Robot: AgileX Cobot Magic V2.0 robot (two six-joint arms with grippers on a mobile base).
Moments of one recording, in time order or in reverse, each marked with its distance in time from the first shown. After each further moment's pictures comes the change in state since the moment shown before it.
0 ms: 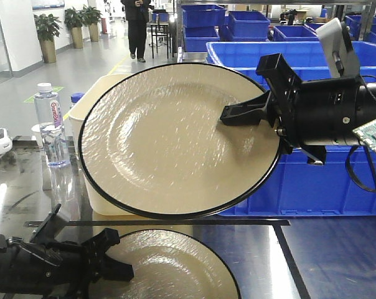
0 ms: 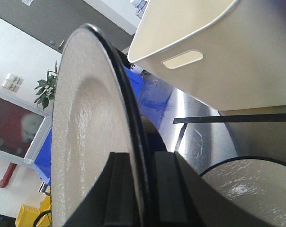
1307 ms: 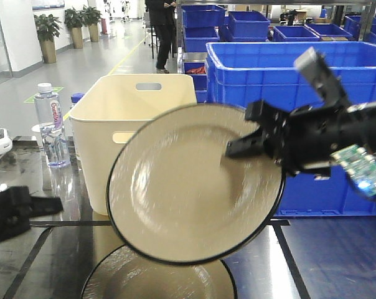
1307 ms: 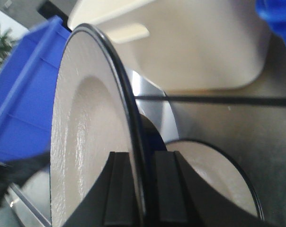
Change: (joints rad) left arm 0.208 -0.426 -0.006 0.265 -0.053 -0.007; right arm 0.000 0.072 0.000 -0.180 0.065 -0.041
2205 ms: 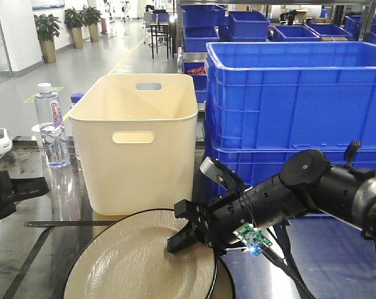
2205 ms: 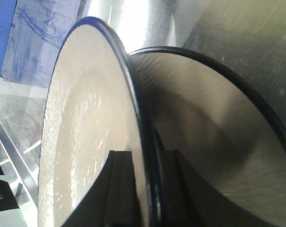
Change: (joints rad) left arm 0.000 -0.075 0.002 -0.002 -0.054 0.000; right arm 0.134 0.390 -0.015 0.061 0.098 -0.168
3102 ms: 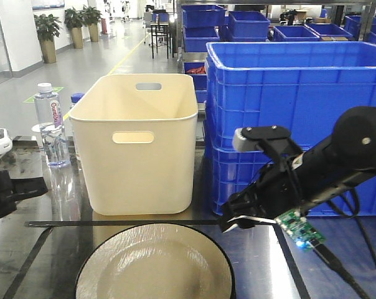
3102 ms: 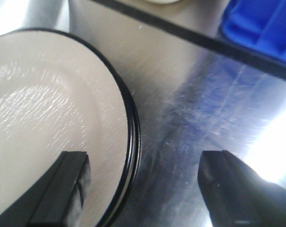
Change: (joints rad) left arm 0.000 0.000 0.000 0.000 -0.012 0.015; right arm 0.006 -0.286 -0.002 -0.613 0.000 0.115
